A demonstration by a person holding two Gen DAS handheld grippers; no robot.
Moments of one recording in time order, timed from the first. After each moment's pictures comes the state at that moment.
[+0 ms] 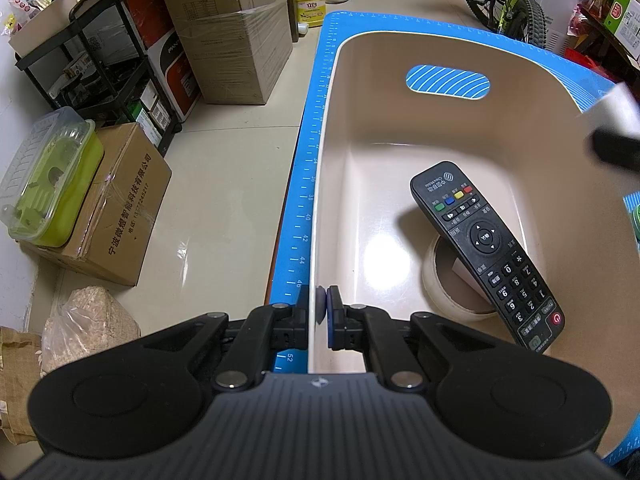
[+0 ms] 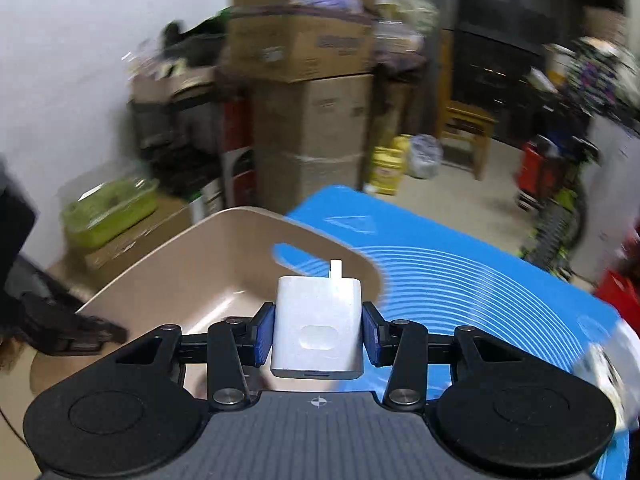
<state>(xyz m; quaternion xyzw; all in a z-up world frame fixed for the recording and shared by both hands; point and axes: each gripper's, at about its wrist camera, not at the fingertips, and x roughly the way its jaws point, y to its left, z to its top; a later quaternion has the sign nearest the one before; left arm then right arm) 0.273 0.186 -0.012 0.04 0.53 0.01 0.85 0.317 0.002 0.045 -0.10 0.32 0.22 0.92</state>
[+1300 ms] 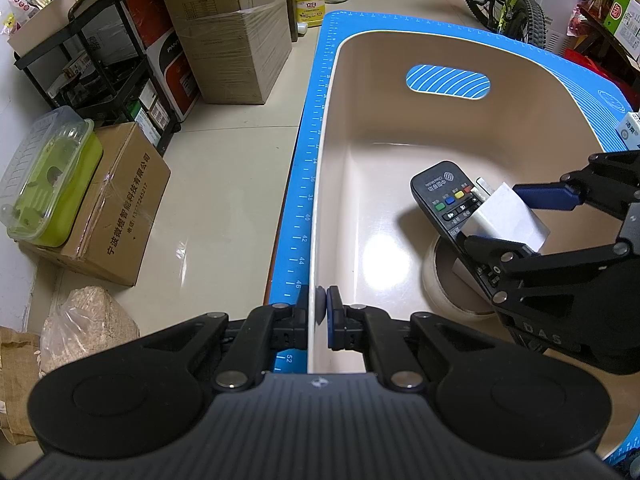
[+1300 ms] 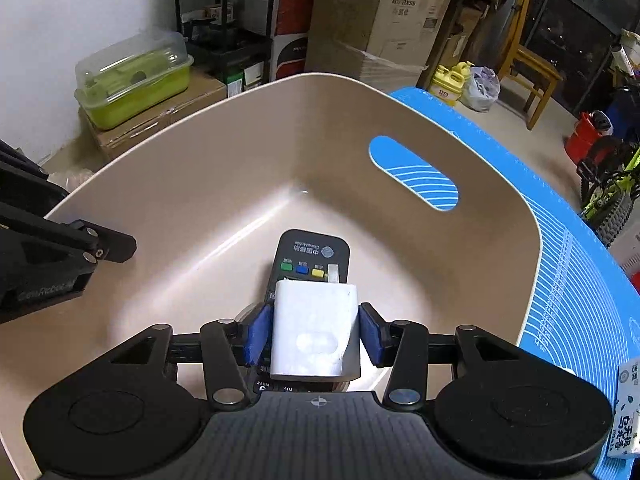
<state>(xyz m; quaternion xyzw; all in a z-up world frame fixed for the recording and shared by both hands) 0.273 0.185 -0.014 0.04 0.53 0.01 0.85 0.345 0.088 -0.027 -0.19 0.44 0.24 0.84</state>
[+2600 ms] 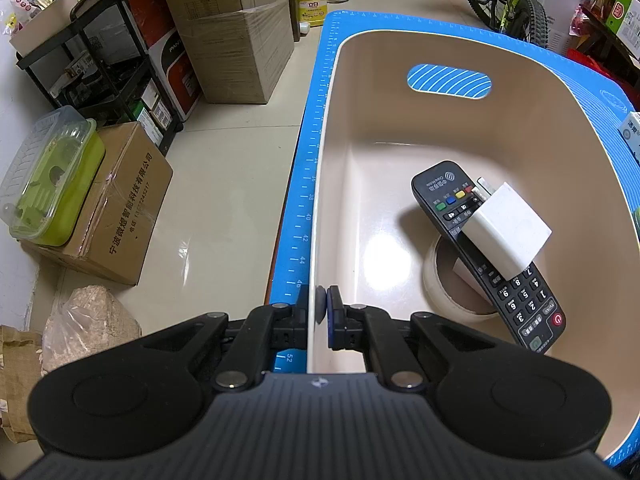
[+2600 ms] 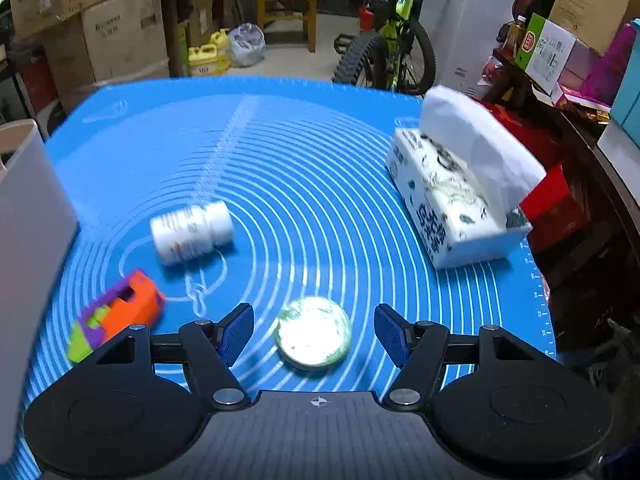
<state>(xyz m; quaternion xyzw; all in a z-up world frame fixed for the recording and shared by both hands) 0.273 0.185 -0.013 0.04 0.53 0.01 0.85 0.342 -0.202 -0.057 -0.01 0.46 -0.03 0.89</state>
